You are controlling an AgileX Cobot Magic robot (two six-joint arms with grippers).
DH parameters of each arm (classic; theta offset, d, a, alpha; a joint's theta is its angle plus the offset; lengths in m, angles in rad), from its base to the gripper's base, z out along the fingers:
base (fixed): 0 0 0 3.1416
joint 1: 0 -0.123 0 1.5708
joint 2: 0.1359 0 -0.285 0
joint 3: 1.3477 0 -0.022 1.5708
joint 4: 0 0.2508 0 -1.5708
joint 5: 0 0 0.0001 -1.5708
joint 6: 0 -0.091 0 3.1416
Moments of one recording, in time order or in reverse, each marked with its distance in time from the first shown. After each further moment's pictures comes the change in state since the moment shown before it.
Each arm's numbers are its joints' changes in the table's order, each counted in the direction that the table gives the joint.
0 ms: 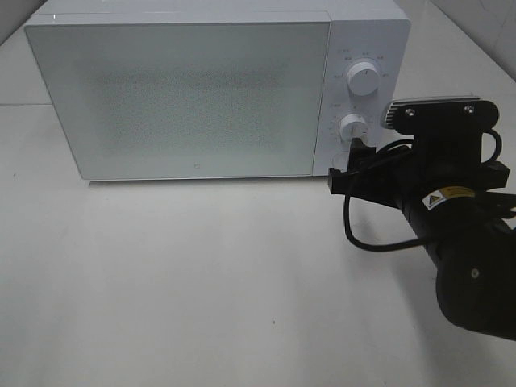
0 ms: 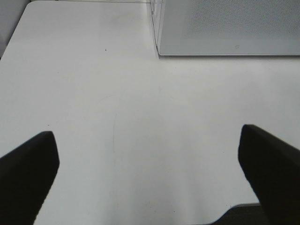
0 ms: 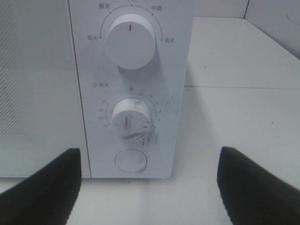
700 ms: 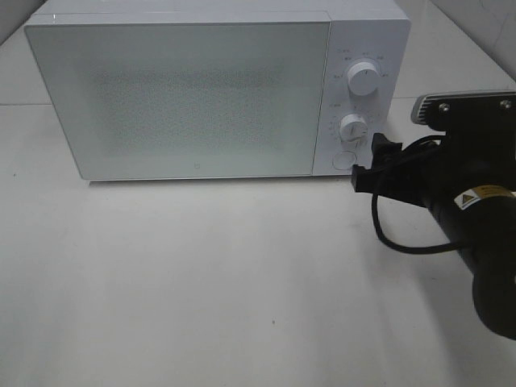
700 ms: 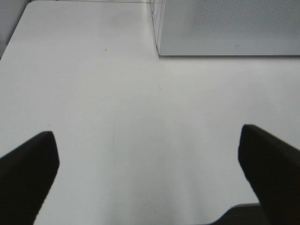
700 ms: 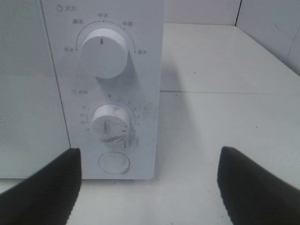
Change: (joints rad) left arm 0.000 0.000 0.000 0.000 0.000 0.000; right arm 0.038 -0.084 0.074 -0.045 0.006 0.000
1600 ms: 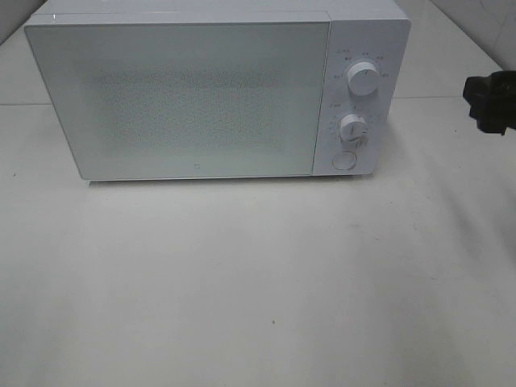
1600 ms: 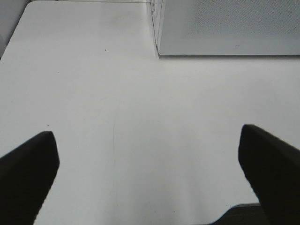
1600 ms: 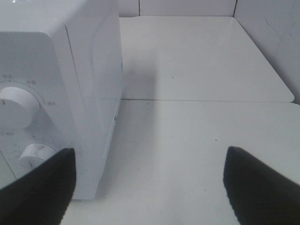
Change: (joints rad) left arm 0.000 0.000 0.000 0.000 0.000 0.000; right arm 0.670 -0.411 -0.064 -0.813 0.672 -0.313
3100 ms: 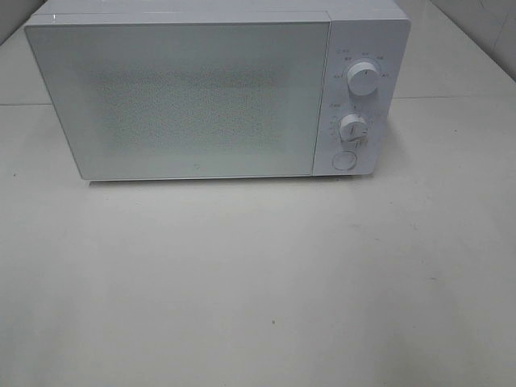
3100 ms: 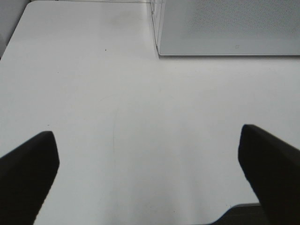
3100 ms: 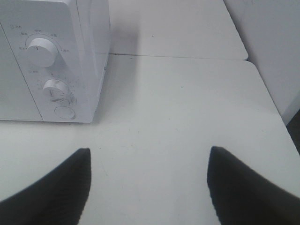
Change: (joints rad) left arm 0.000 0.000 0.000 0.000 0.000 0.000; right arm 0.023 -0.631 -0.122 -0.138 0.944 -0.087
